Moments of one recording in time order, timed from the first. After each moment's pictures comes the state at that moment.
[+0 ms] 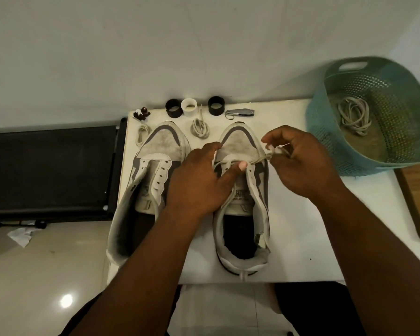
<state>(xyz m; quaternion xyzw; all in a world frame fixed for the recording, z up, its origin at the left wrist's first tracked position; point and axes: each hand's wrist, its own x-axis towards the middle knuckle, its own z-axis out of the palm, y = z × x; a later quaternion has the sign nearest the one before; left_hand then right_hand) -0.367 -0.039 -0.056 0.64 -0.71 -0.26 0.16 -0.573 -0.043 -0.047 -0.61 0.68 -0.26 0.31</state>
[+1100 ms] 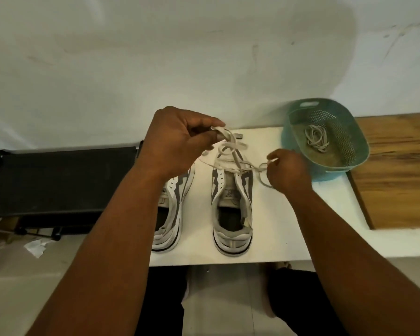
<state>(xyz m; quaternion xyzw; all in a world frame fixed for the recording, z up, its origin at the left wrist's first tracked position) -0.338 -0.031 0.102 0.48 -0.69 -0.37 0.39 -0.588 -0.022 -0.034 -0.54 0.79 -0.21 0.21</state>
